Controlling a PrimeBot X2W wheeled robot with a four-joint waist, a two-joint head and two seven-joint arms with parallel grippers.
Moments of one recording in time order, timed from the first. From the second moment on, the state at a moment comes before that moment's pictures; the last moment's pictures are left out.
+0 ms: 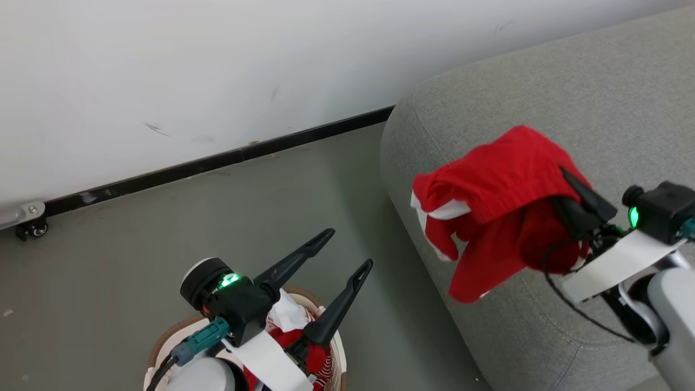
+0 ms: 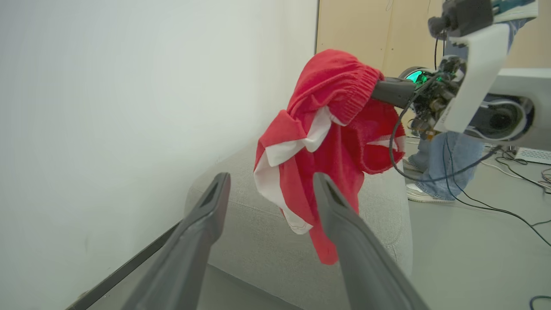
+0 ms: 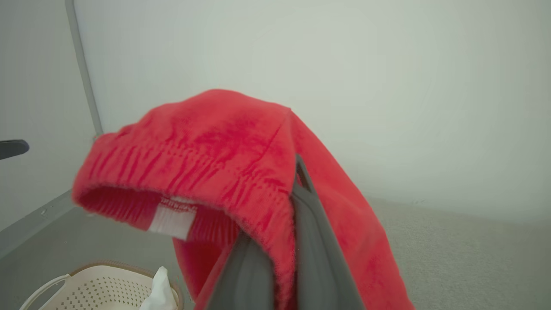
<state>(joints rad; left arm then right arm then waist) -0.31 0.31 -0.64 0.06 -0.40 -0.12 -0.20 -0.35 -0.48 0.39 0.17 0.47 0.13 -0.11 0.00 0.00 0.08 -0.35</state>
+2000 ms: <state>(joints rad) -0.50 0.40 -0.60 -0.15 -0.33 -0.10 -0.08 -0.72 -0.58 0.19 0.68 0.61 0.13 -0.10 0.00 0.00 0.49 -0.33</state>
